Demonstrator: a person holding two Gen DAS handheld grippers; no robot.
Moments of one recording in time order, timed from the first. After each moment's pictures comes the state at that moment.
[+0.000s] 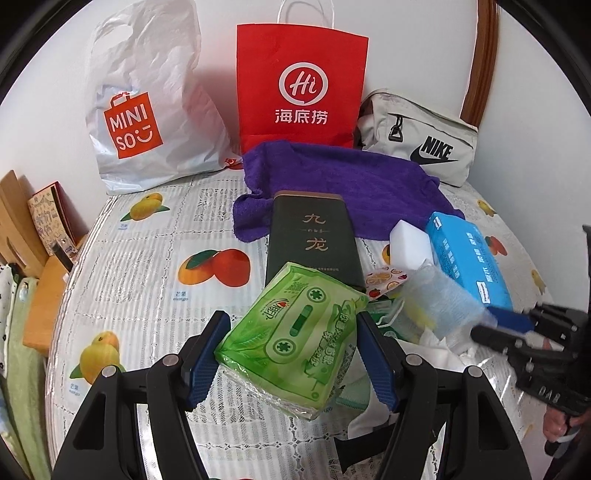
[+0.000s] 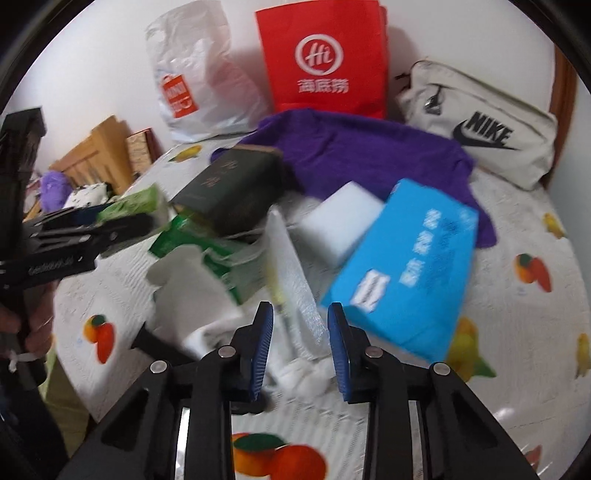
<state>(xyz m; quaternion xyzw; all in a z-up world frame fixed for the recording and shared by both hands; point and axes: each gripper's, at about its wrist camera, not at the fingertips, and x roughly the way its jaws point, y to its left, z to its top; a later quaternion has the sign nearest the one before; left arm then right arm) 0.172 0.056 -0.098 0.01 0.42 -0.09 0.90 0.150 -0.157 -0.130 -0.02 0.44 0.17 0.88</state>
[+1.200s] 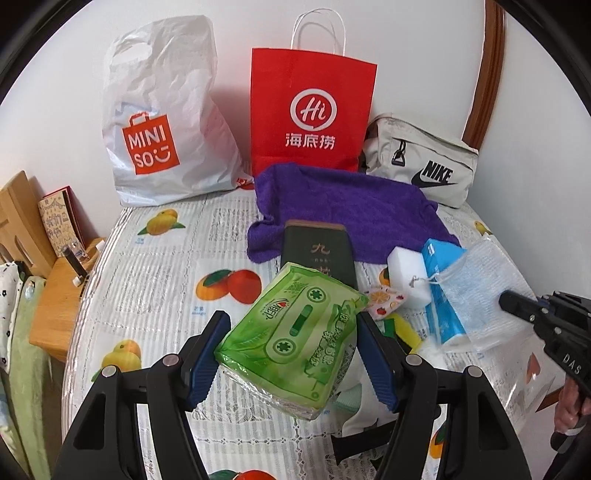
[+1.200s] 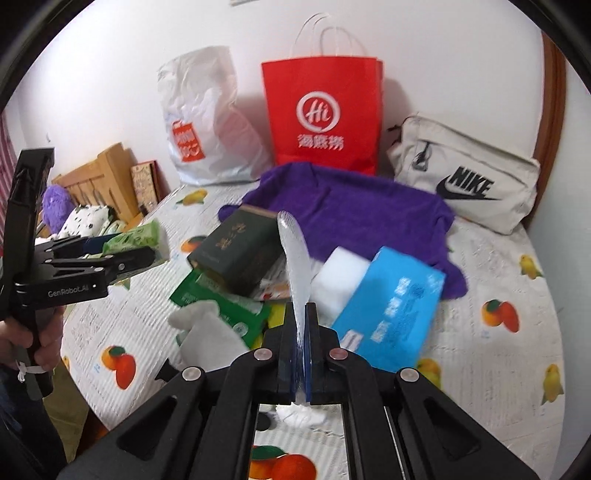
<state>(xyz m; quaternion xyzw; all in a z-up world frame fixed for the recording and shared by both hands) 0.168 0.067 -0.060 0.00 0.40 -0.08 0.91 0.144 -0.165 -0.063 -0.02 0.37 0.15 0.92</state>
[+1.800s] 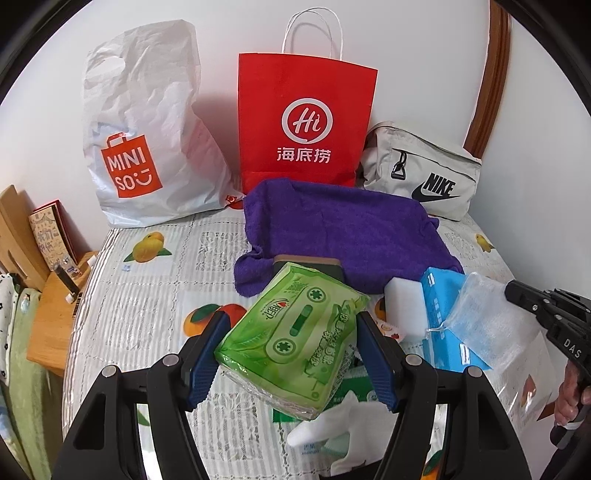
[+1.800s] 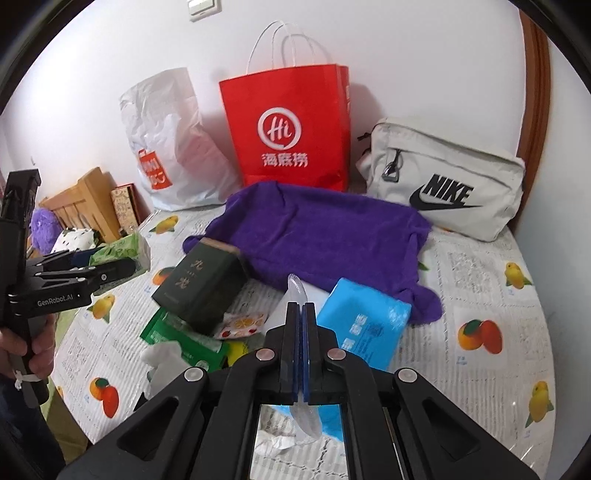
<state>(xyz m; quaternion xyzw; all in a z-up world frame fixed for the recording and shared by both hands) 0.211 0.051 -0.049 0.00 0.41 -0.08 0.91 0.185 -0.197 -0.050 0.00 0.36 0.13 0.92</state>
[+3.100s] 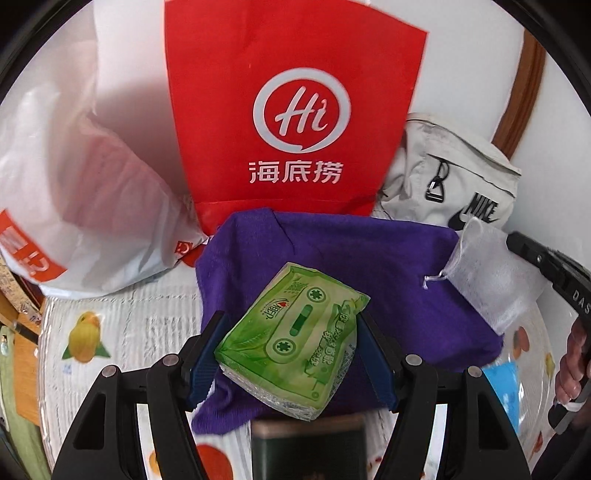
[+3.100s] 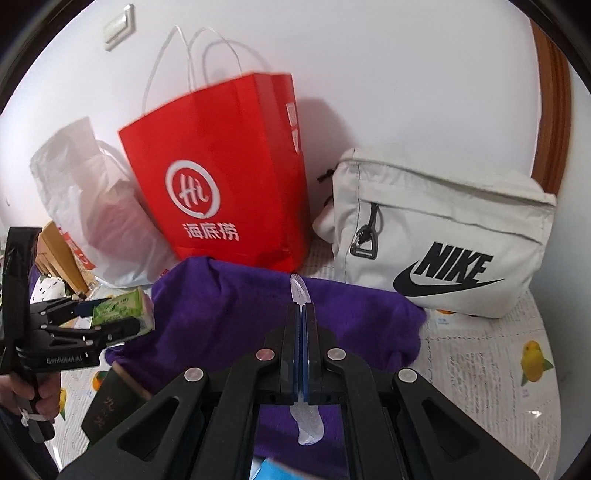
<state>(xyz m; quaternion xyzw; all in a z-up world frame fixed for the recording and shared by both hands) 0.397 0.012 -0.086 0.01 0.46 -0.11 0.88 0.378 -0.234 -0.057 0.03 0.35 0.10 0.93</state>
